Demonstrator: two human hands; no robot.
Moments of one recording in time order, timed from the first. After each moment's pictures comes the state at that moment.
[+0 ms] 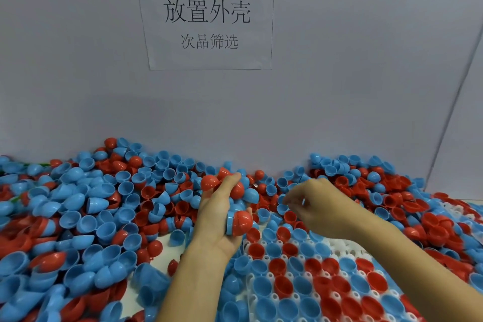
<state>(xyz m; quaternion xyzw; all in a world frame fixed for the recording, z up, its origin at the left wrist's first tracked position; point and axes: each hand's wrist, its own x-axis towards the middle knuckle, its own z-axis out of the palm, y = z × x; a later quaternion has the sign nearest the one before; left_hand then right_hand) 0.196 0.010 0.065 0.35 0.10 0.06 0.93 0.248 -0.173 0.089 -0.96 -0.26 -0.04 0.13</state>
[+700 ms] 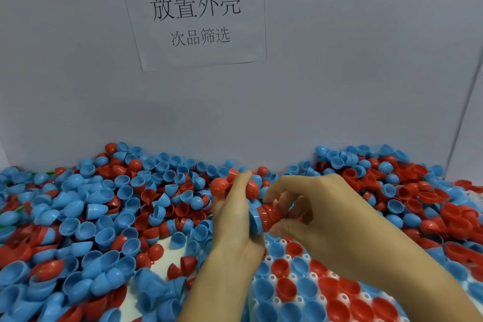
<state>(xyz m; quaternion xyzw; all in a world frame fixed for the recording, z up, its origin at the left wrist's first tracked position) 0.183 -0.031 0.079 0.35 0.13 0.07 0.92 0.173 -0.163 0.118 -0.90 -0.31 -0.07 0.29</state>
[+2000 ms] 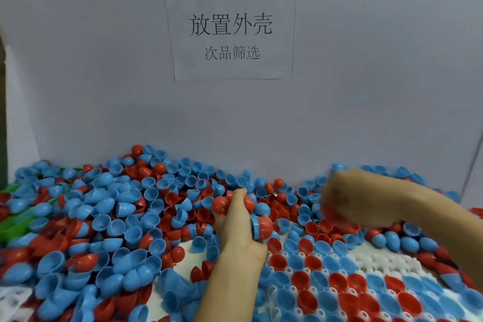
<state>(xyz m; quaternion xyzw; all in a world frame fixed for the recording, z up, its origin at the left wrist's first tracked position) 0.194 0.005 0.069 0.27 0.24 0.10 0.93 0.230 -0.166 0.164 -0.96 -0.27 0.10 0.04</state>
